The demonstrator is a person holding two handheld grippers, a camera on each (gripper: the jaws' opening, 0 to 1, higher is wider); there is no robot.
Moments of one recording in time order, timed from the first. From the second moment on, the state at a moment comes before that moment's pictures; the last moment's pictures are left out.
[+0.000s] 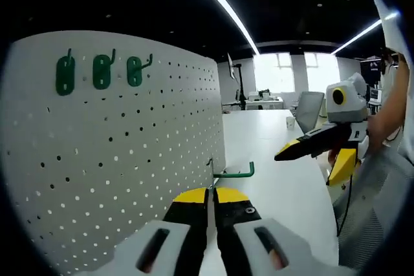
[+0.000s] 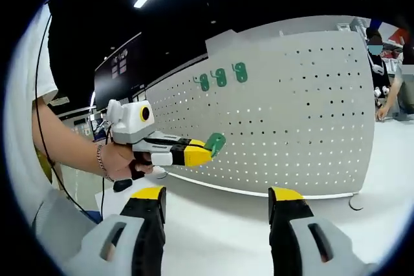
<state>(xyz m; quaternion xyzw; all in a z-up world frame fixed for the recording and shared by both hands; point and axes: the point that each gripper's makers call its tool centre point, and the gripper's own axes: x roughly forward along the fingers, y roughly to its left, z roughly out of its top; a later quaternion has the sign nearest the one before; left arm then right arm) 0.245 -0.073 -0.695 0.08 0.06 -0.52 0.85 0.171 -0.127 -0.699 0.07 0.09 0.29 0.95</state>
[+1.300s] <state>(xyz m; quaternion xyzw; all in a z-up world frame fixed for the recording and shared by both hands) 0.220 -0.034 -0.661 -0.01 0.02 -0.44 0.90 0.170 -0.111 -0.669 0.08 0.04 0.31 0.95</state>
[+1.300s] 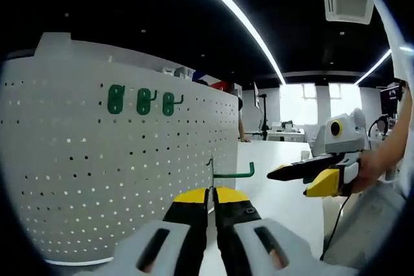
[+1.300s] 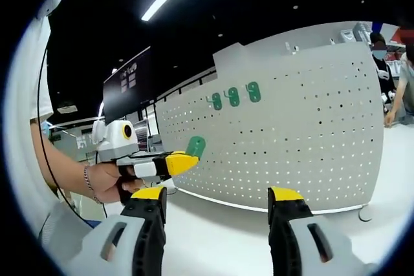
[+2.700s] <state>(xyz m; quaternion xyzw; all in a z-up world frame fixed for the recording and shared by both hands) 0.219 -0.029 -0.662 -0.01 0.02 -0.43 0.90 0.189 -0.072 -0.643 0.15 0.01 0.36 0.92</state>
